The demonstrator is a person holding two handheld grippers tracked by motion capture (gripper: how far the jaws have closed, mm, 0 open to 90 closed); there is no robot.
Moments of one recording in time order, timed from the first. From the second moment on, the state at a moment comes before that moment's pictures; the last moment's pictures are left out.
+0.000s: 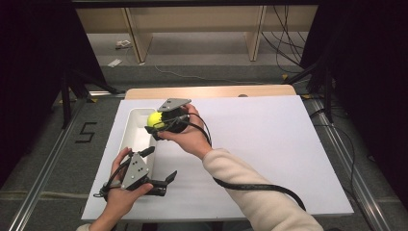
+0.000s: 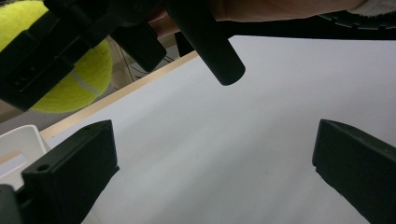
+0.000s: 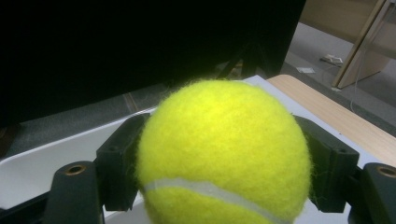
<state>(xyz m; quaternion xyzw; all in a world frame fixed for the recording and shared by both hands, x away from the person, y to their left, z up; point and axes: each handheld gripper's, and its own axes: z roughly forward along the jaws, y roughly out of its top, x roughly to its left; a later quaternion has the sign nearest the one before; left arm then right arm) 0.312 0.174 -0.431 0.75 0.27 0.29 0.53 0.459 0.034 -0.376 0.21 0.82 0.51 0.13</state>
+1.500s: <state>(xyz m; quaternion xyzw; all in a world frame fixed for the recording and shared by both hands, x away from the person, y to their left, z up) 0.311 0.174 -0.431 0.75 0.26 0.29 0.53 0.464 0.054 -0.368 0.20 0.83 0.51 0.13</state>
